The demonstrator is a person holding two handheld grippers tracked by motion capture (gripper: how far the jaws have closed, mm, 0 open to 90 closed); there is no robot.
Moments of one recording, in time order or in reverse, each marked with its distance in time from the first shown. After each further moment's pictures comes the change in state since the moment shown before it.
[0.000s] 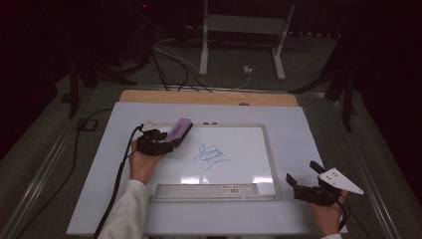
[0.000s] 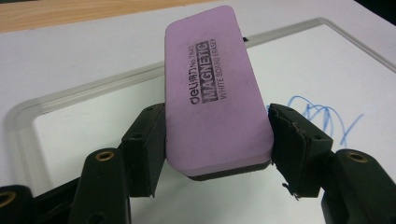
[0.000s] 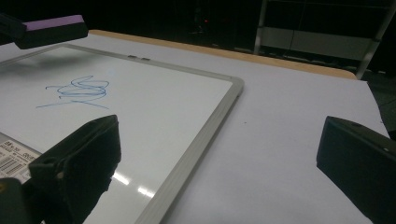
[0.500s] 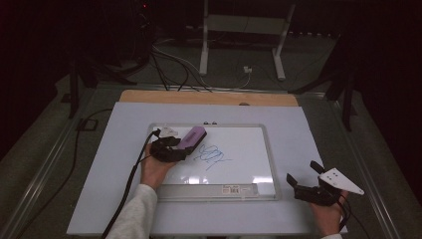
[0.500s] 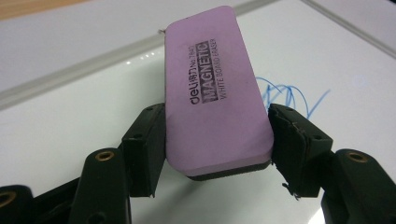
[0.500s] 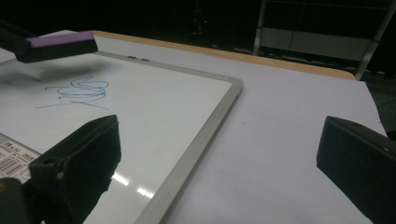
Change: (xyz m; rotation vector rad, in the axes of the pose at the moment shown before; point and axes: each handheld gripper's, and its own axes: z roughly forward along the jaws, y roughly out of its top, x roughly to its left) left arm -0.041 -0.004 0.019 0.061 -0.050 0.101; right arm 0.000 0.000 -0.001 -0.002 -0.001 0.000
